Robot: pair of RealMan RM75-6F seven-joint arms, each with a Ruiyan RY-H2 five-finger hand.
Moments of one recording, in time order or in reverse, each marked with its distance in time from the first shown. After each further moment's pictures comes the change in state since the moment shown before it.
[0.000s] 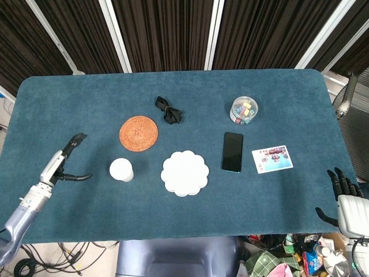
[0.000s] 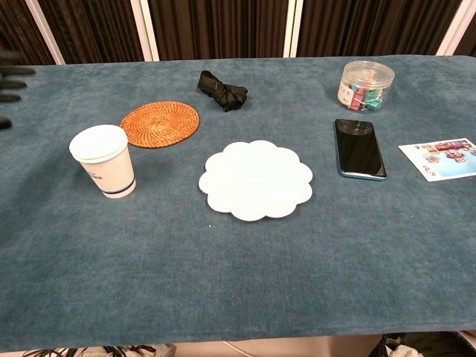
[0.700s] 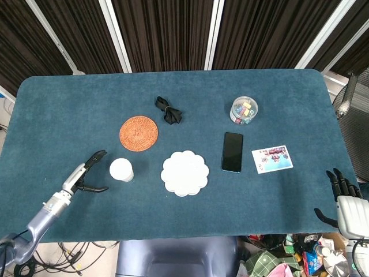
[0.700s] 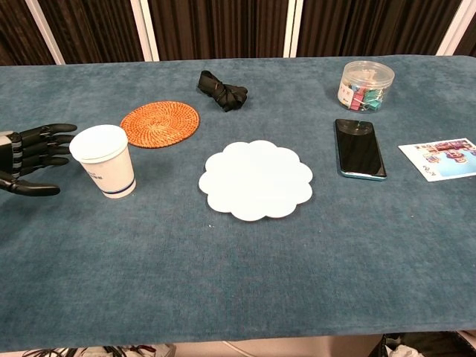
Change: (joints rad) left arm 0.014 -0.226 0.009 0.272 0.096 -0.104 -0.137; right arm -0.003 0.006 -0.004 -0.008 -0.008 -0.001 0.017
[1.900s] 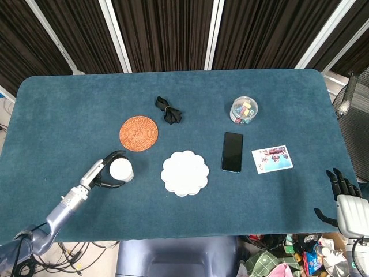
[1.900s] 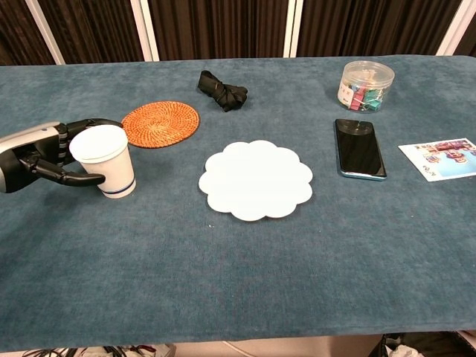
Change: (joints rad) left arm -0.057 -0.055 -0.069 -0.039 0.021 -0.022 0.132; right arm 0.005 0.004 0.003 -0.005 0.016 -0.018 0.002
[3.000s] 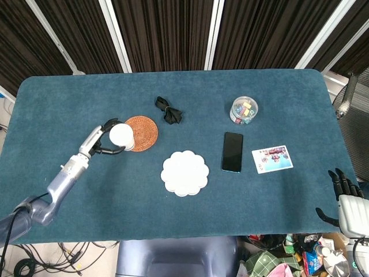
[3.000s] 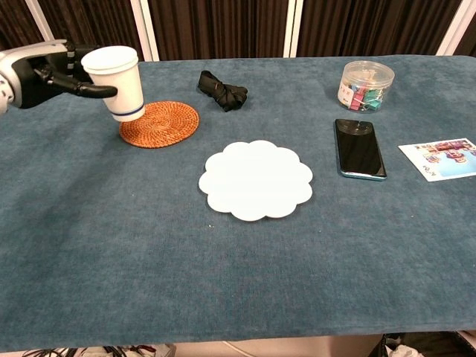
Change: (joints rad) left arm -0.181 0.154 -0.200 -0.128 -0.131 -0.232 0.080; right arm -0.002 -0.001 0.005 -0.004 0.019 0.002 -0.012
